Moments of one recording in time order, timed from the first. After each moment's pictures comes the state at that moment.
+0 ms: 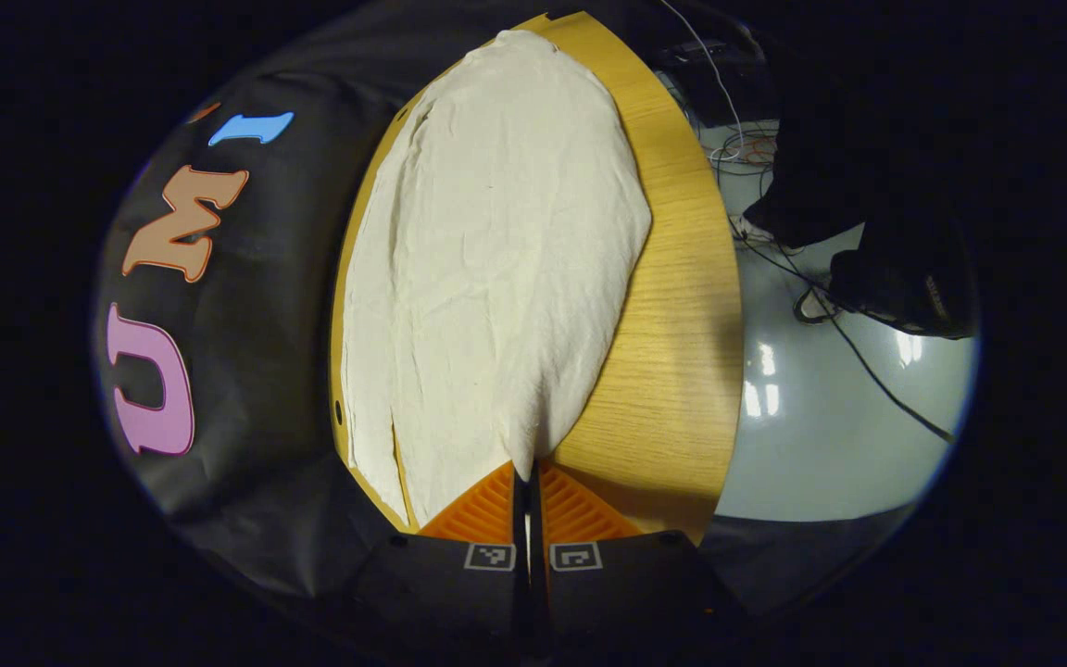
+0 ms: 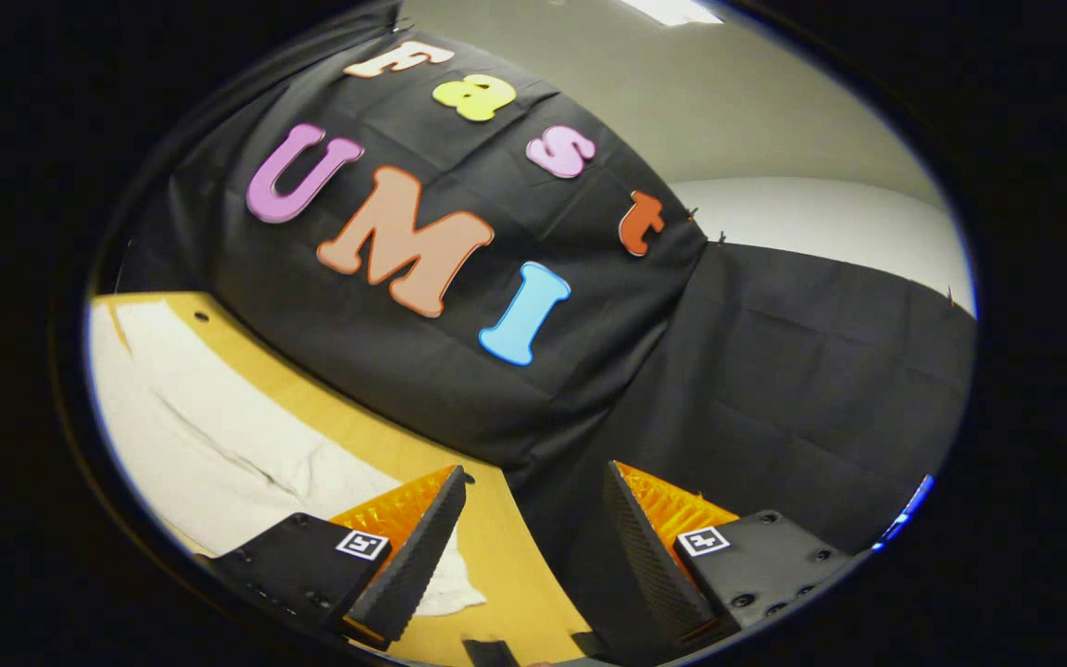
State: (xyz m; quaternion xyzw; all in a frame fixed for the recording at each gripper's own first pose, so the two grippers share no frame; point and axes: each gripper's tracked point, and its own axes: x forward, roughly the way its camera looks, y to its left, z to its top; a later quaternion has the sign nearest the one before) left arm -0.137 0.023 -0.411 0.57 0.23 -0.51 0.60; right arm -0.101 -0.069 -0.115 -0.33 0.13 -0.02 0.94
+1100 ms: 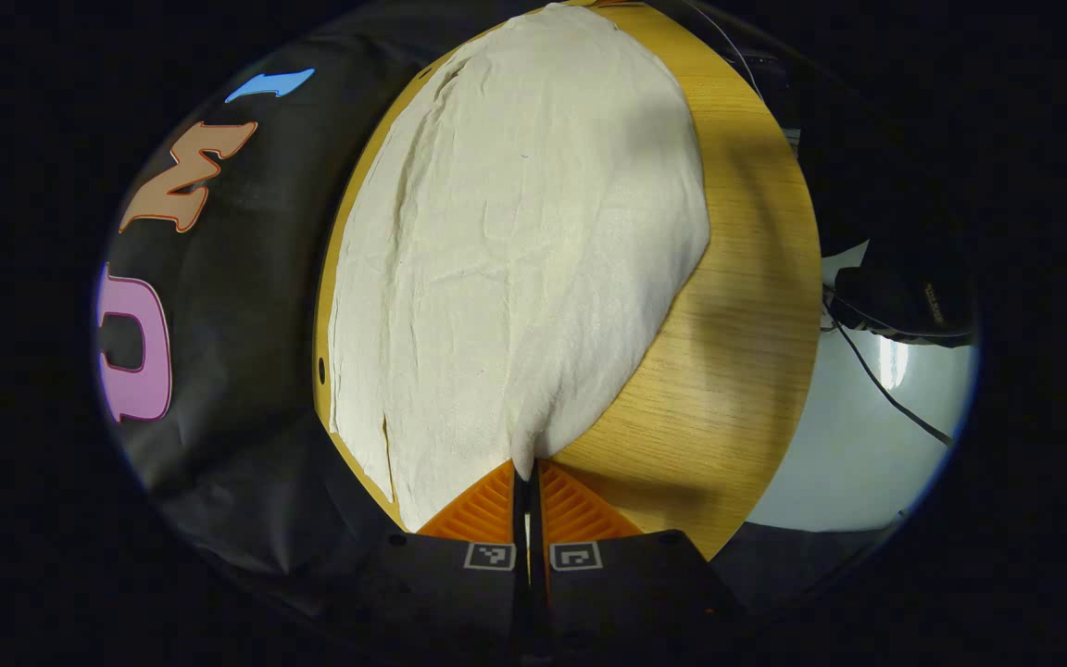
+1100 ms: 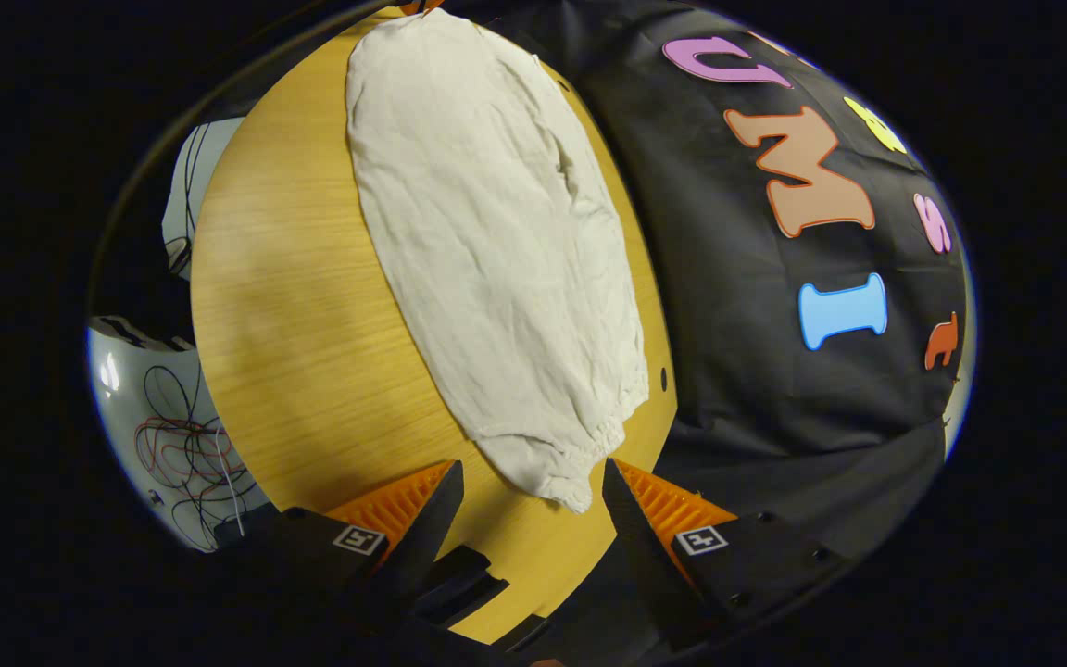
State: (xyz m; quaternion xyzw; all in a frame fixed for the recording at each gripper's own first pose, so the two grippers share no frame) left arm -0.127 0.026 -0.416 0.56 0.30 -0.47 0.60; right arm -0.160 -0.106 -0.397 -0.60 0.31 0.32 0.67
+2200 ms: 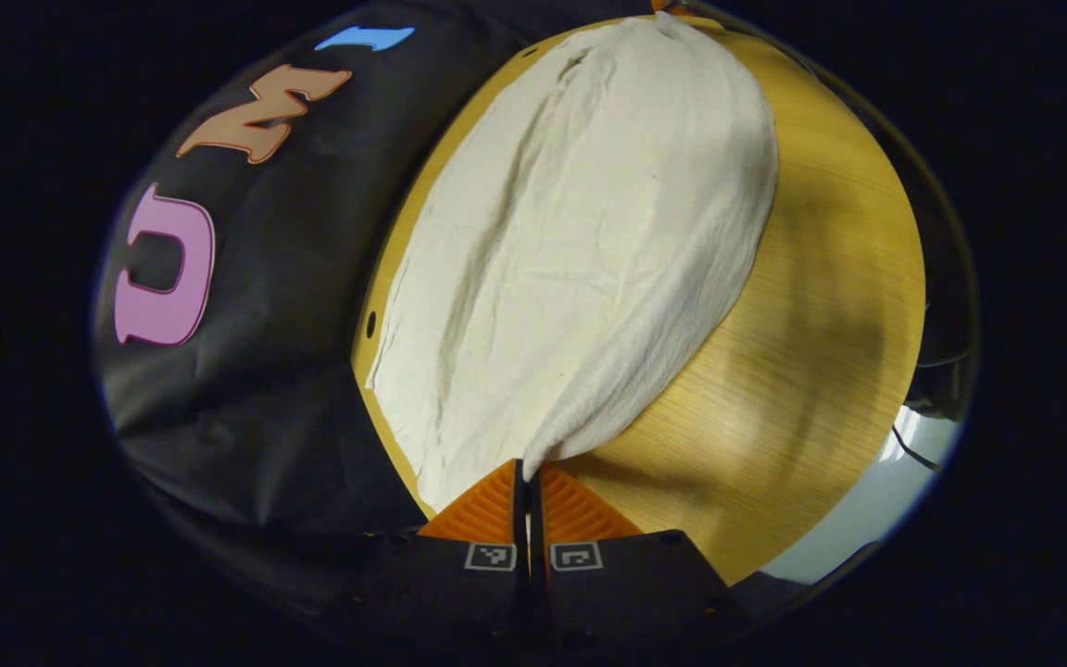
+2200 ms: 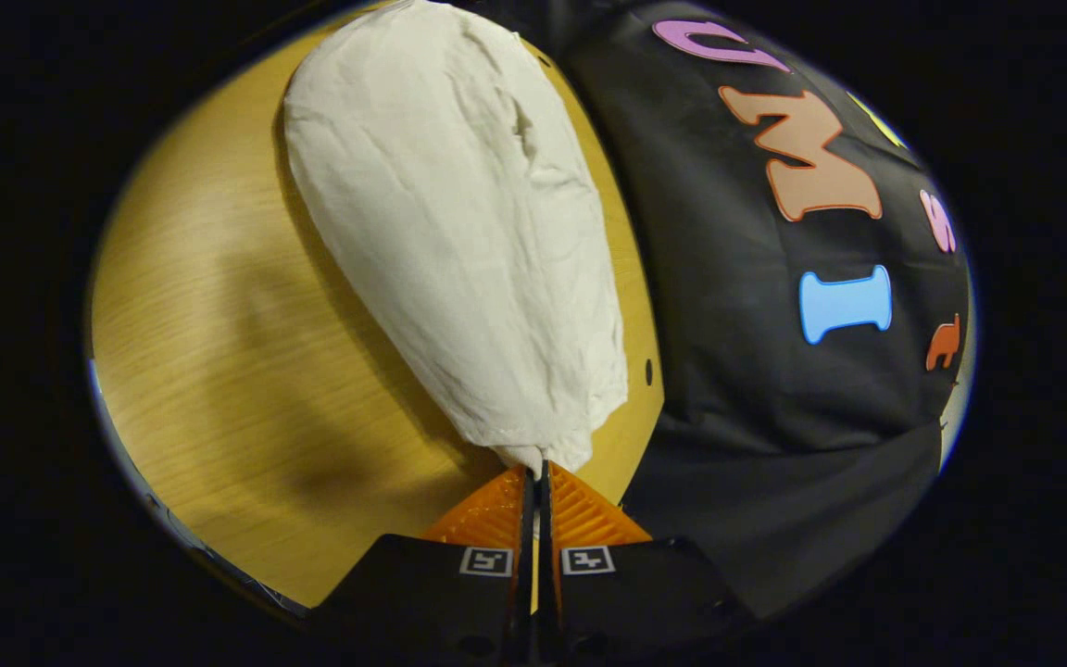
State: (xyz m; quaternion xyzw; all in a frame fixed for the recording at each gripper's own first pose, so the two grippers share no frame) left arm -0.072 0.020 -0.382 0.51 0.32 -0.37 0.71; right arm -0.085 -0.090 -0.383 -0.60 0.30 0.26 0.69
